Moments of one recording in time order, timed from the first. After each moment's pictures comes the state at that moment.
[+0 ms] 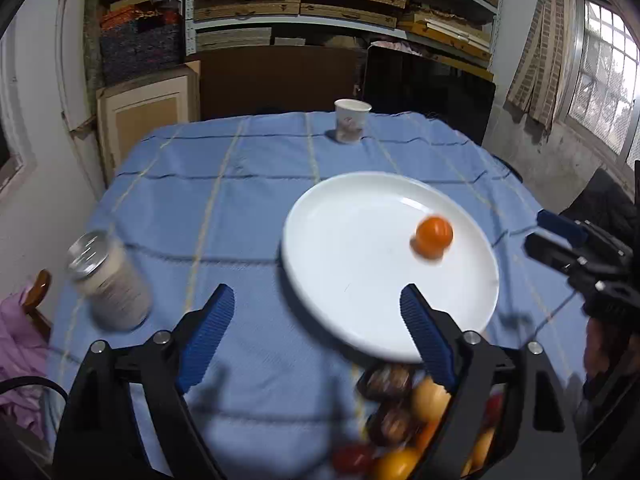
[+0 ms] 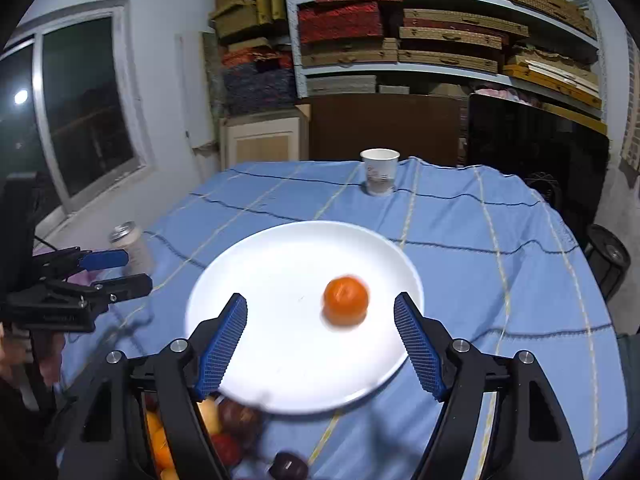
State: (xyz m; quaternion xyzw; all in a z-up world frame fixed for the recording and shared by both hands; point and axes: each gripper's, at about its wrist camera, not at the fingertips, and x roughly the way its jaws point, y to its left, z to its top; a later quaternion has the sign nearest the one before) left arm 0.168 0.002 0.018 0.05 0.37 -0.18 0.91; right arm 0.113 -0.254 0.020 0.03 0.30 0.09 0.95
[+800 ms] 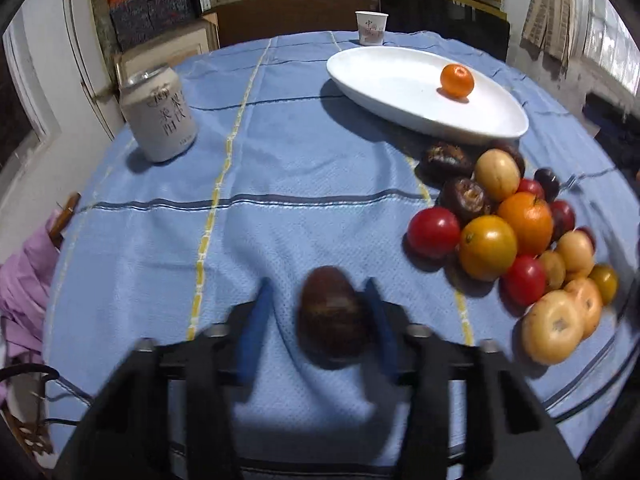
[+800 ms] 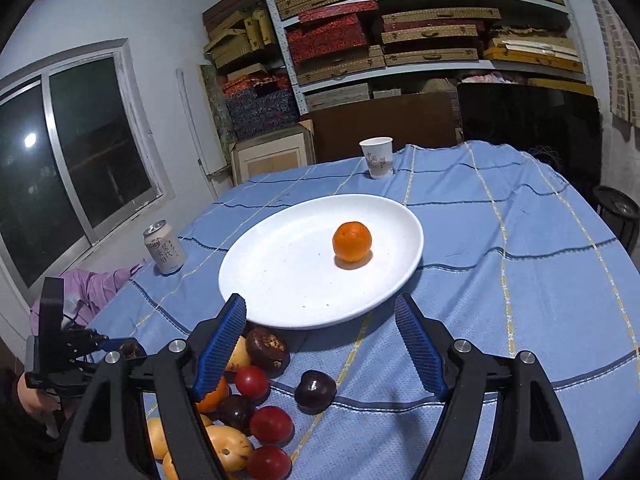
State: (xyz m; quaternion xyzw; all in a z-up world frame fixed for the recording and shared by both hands) left arm 0.081 0.052 -0.072 0.09 0.44 -0.15 0.88; right arm 0.043 -0.271 -0.016 0.11 0.27 0.09 0.95
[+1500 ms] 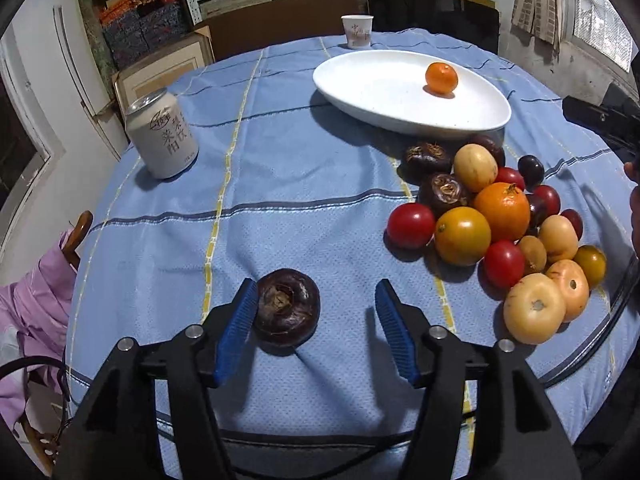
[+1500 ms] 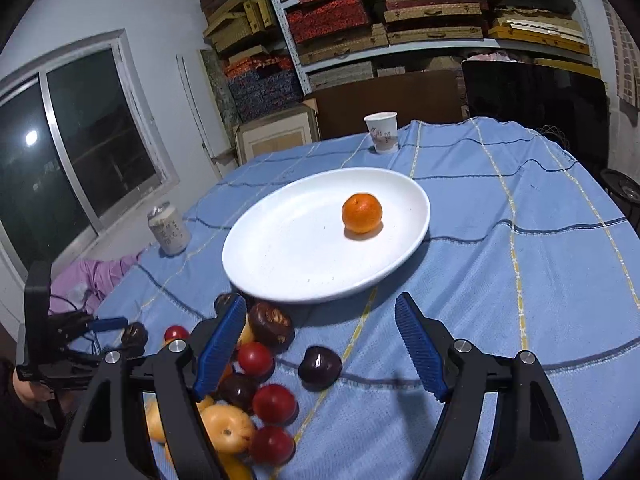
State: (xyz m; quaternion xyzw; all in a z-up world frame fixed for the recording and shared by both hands) left arm 0.055 0.040 -0.060 0.15 0.43 -0.14 0.88; right arm 0.042 -0.267 -0.025 0.10 0.31 0.11 0.94
